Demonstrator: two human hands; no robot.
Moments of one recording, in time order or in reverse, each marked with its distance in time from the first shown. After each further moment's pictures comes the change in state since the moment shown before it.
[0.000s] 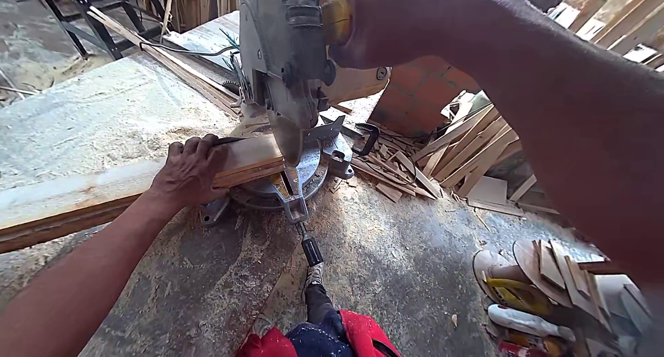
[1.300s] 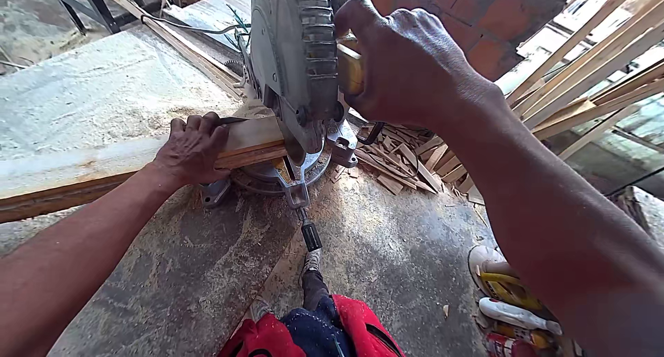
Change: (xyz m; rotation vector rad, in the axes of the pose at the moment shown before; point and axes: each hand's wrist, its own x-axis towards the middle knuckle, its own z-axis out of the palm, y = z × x) left_hand 0.004 0.003 -0.008 -0.036 -0.043 -0.015; right_hand -0.058 -0.038 0.036 -0.076 -0.043 0.164
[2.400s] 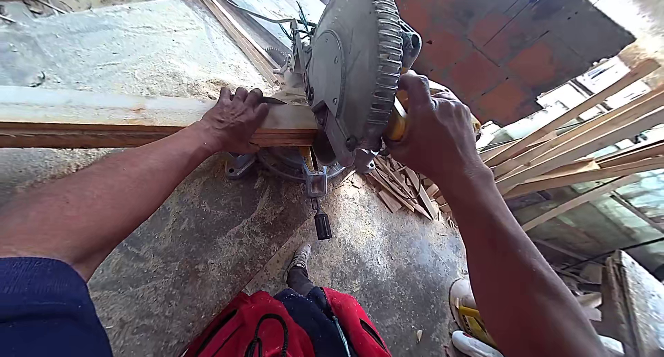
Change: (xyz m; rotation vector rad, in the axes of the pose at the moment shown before) left_hand 0.000 0.003 -0.006 -0.009 -0.026 -0.007; right_hand -0.044 -0.016 0.060 -0.011 0.194 -0.024
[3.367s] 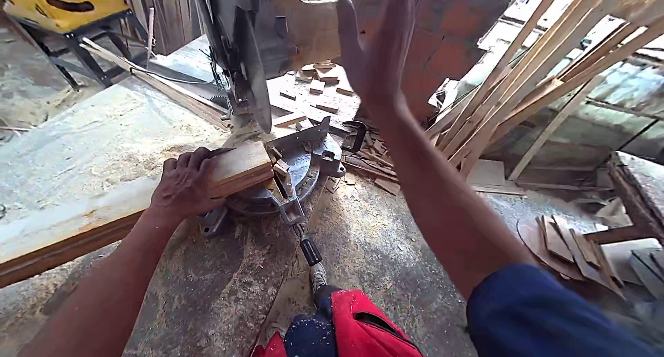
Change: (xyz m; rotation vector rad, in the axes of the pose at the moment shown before) left_hand -0.001 -0.012 0.017 0.002 0.141 0.015; right_hand 0.078 0.082 0.007 0.418 0.720 0.276
